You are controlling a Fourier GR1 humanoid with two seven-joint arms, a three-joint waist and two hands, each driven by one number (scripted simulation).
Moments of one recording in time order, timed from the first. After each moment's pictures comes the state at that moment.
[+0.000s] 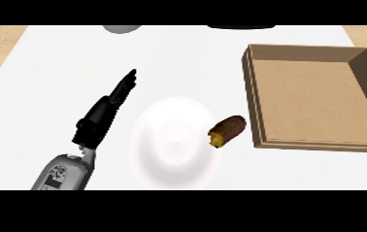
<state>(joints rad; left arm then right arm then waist) -0.21 0.24 -0.25 -1.52 0.01 -0.01 0.06 -0.14 -1.24 0.07 -2.17 0.10 -0.34 0.61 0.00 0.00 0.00</state>
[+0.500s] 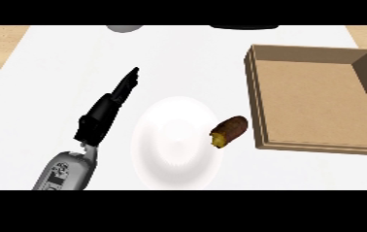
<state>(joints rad) -0.23 0.21 -0.23 -1.51 -0.01 -0.04 0.07 -0.31 -1.12 0.11 -1.85 0.18 -0.16 0.47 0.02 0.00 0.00</state>
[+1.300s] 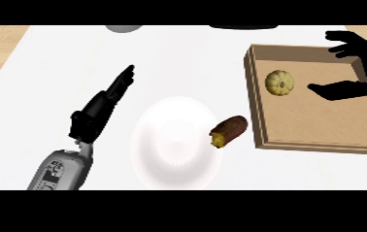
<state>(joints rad) -0.23 0.21 -0.18 -1.52 -0.01 -0.08 0.09 -0.45 -0.73 0.16 -1.35 0.24 -0.11 0.27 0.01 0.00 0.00</state>
